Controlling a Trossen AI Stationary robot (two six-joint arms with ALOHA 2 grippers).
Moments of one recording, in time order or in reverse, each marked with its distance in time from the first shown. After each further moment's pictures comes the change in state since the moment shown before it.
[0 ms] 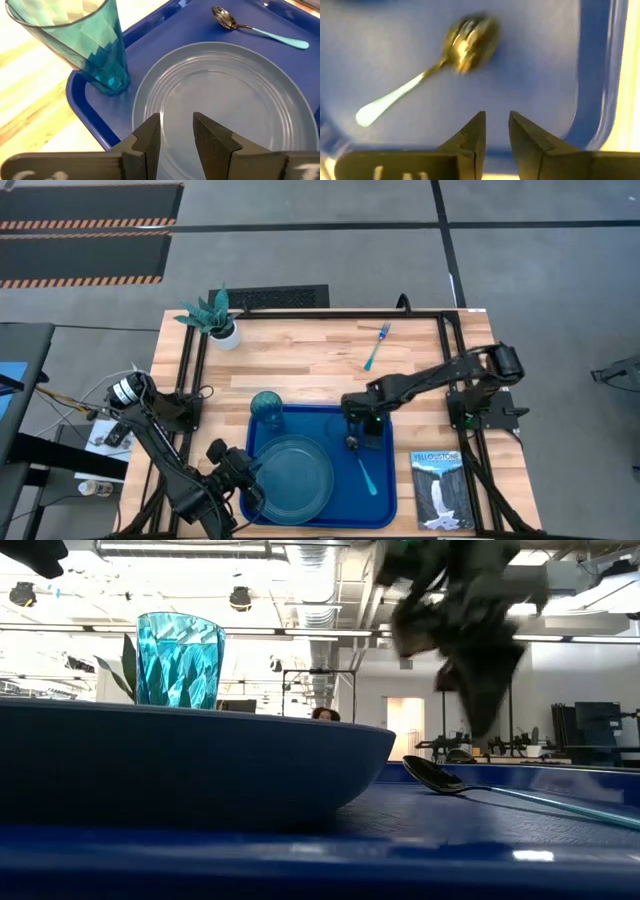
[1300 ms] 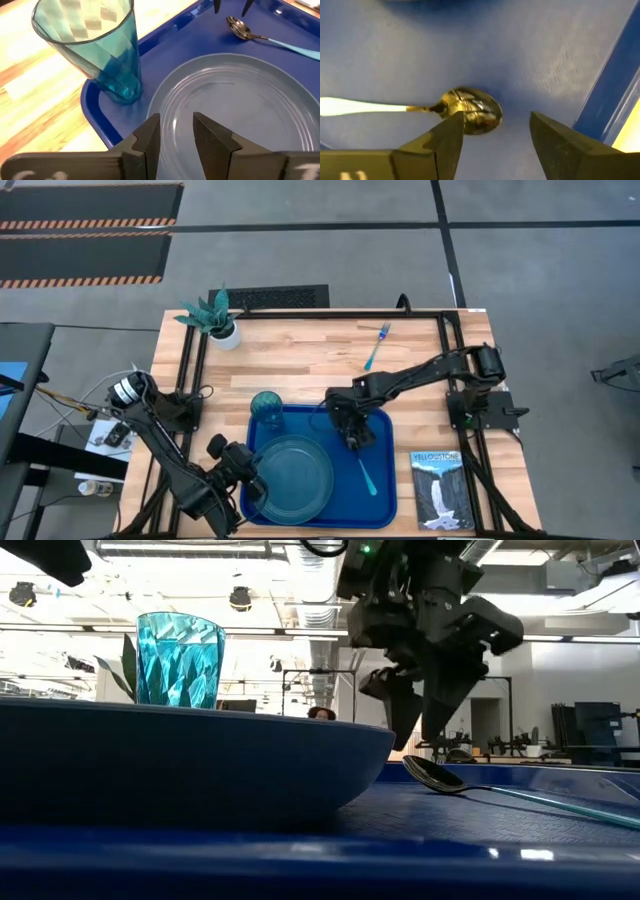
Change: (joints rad) left arm 0.028 0.000 0.000 -0.055 -0.018 -0.029; right arm -0.056 0.126 0.074 0.195 -0.047 -0.559
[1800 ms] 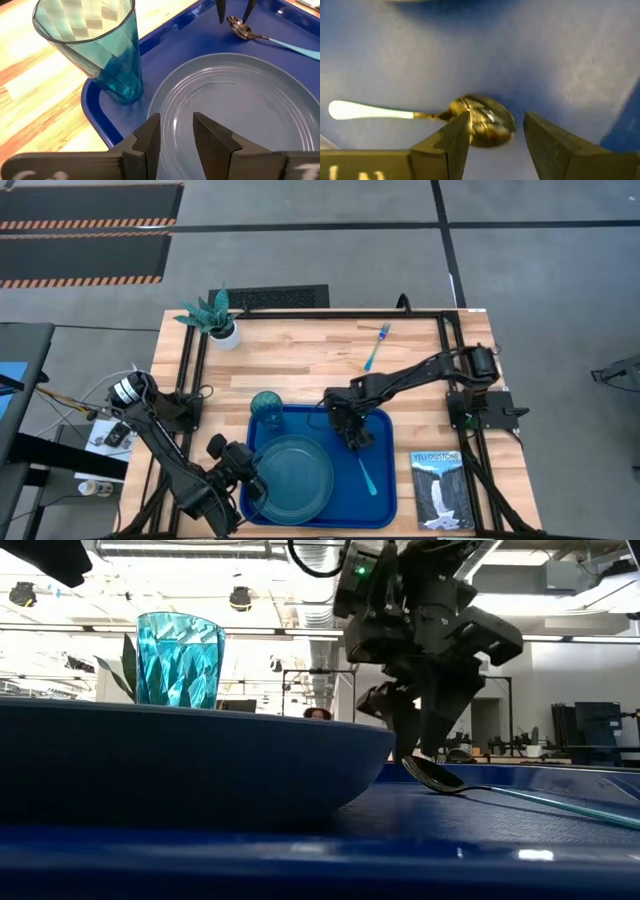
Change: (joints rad) left arm 0.004 0.000 0.000 -0.004 0.004 -0.005; right arm -0.019 0.045 -0.024 0.065 -0.099 -0.005
